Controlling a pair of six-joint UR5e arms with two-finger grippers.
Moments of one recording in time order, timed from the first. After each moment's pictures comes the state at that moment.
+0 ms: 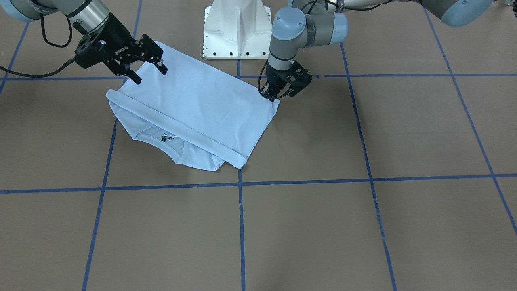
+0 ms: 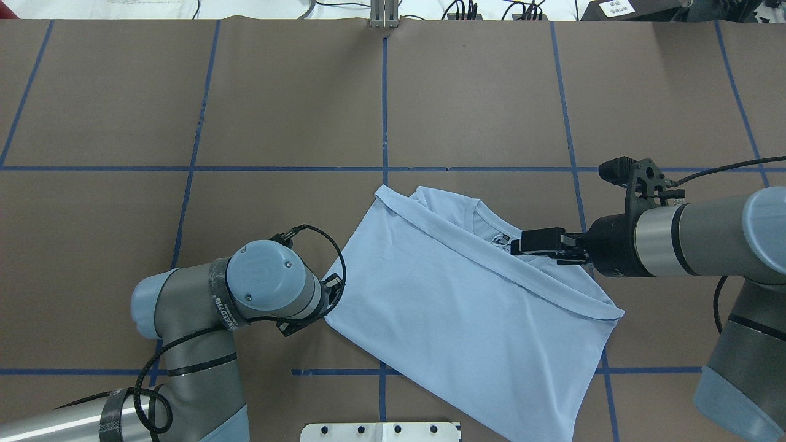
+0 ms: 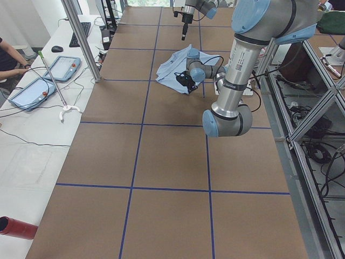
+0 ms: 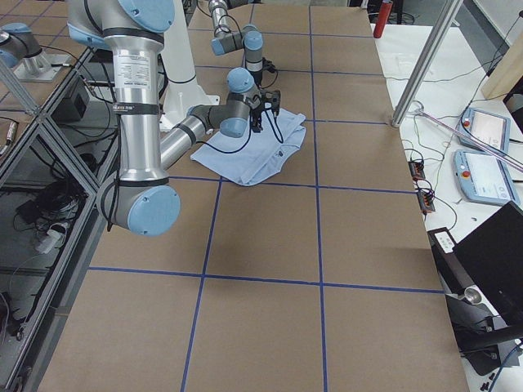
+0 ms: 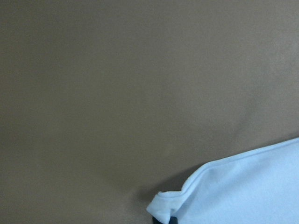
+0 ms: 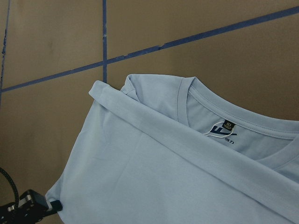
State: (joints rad) left arm -0.34 -2.10 -1.76 -1.69 -1.78 -2.07; right arm 0.58 -1.54 2.15 -0.94 1.92 1.43
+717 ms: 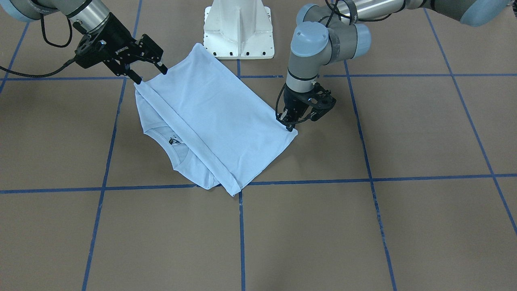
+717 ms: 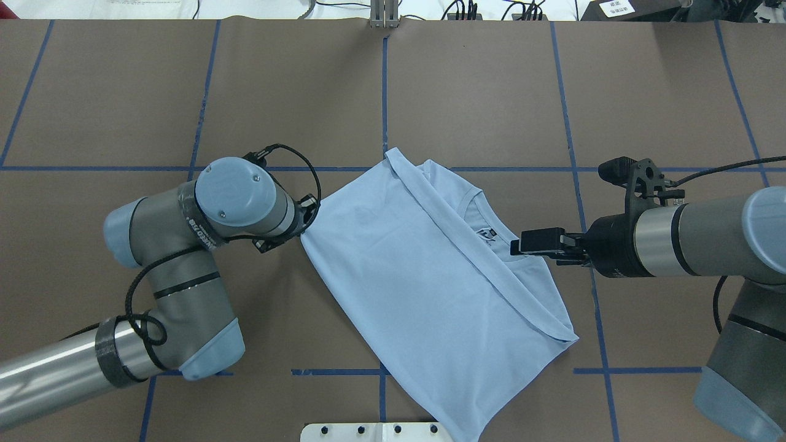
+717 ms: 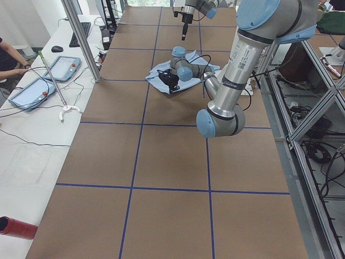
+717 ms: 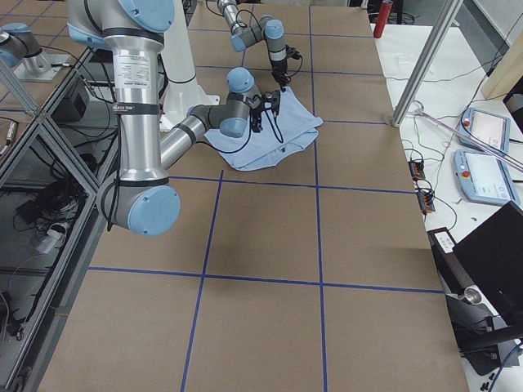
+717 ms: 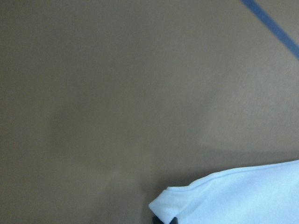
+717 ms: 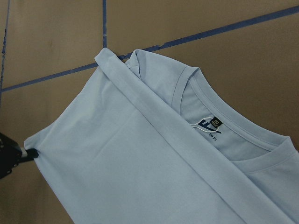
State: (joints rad) left arm -0.54 -2.14 -1.68 -1.73 -1.73 -1.90; right arm 0.58 -1.54 2.15 -0.94 1.92 1.43
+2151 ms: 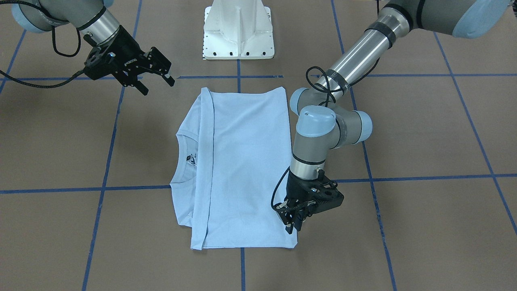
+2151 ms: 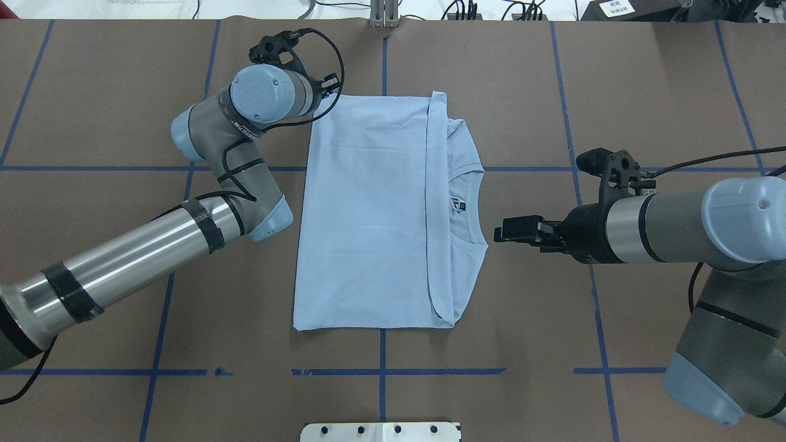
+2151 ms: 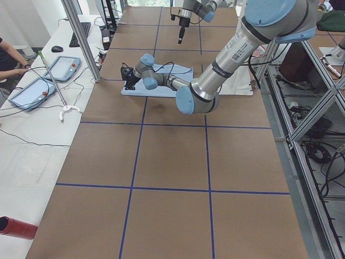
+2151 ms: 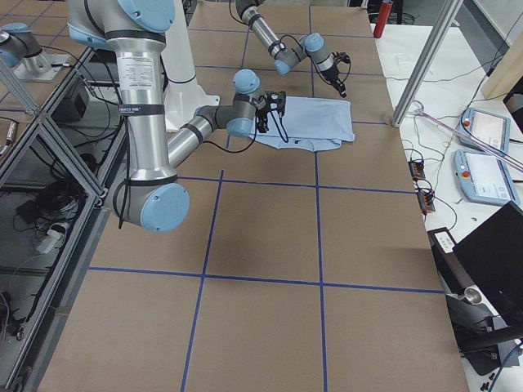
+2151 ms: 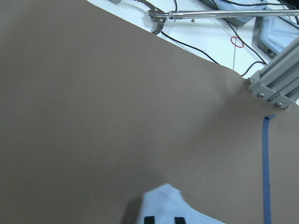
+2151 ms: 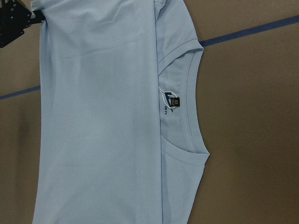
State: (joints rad) left arm -0.72 -2.45 -0.98 -2.35 -1.52 -1.50; right arm 0.58 -1.47 2.07 -0.94 1.89 1.43
